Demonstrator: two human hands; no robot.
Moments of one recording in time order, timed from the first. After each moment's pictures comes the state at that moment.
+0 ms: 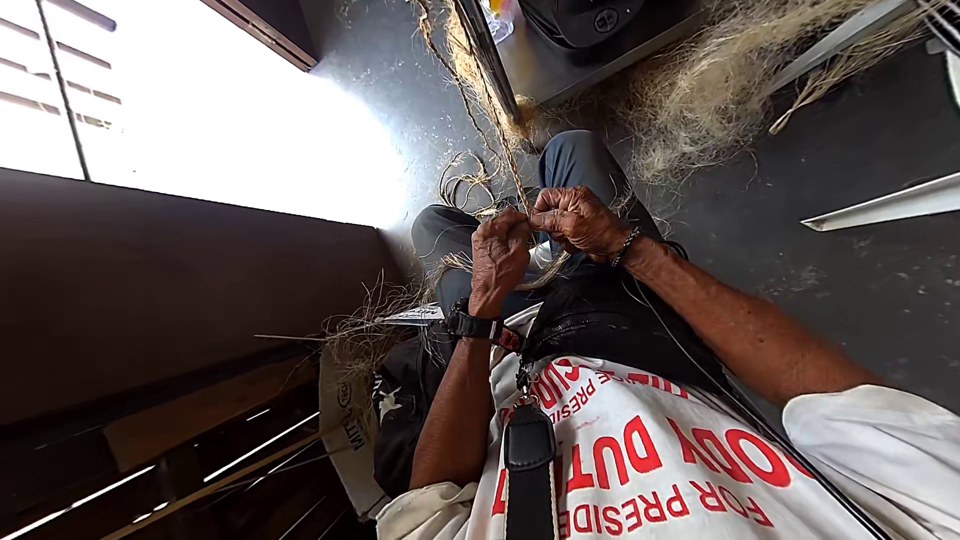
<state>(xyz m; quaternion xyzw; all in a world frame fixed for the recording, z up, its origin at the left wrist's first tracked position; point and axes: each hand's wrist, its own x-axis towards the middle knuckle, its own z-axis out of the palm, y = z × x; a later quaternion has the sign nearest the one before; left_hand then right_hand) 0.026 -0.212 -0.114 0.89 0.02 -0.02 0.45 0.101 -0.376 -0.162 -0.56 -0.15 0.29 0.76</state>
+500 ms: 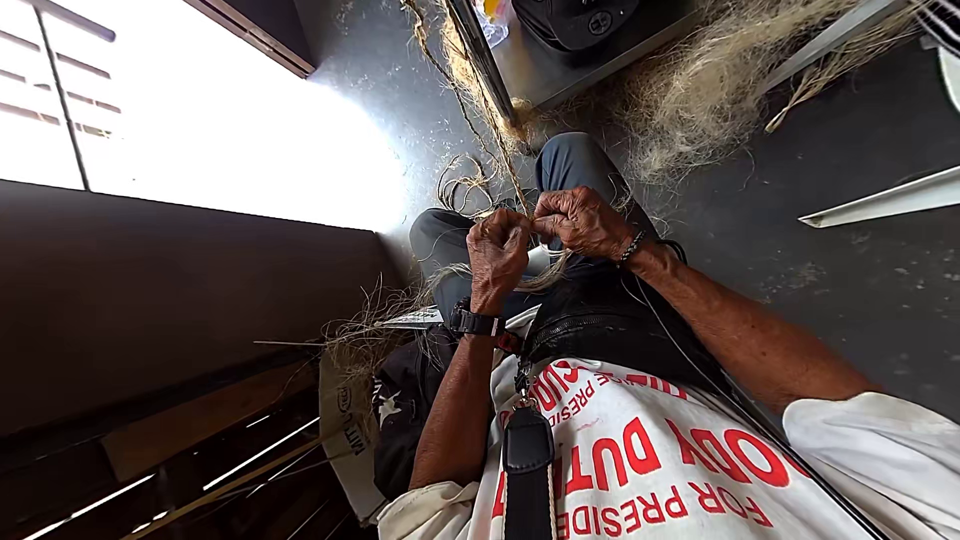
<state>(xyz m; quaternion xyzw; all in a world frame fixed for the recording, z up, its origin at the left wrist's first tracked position) 0.032 -0.213 -0.127 0.86 0.02 0.02 0.50 0.106 -0.387 -0.156 -0.74 -0.25 0.18 0.59</state>
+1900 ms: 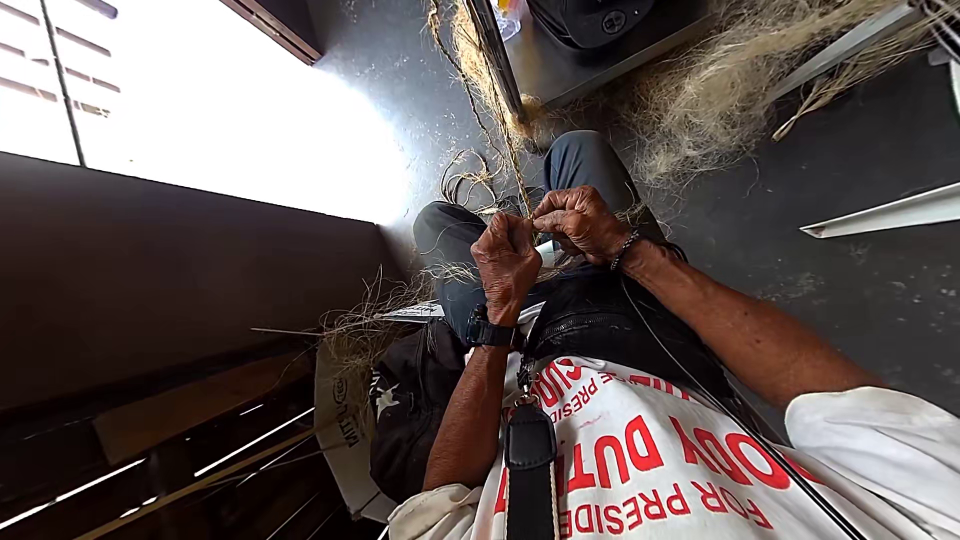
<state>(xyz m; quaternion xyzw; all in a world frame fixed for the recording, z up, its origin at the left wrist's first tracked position) 0.014 -0.231 -0.135 0.91 0.08 0.13 0.39 0.096 -0.370 -0.162 -0.56 -0.08 0.30 0.77</state>
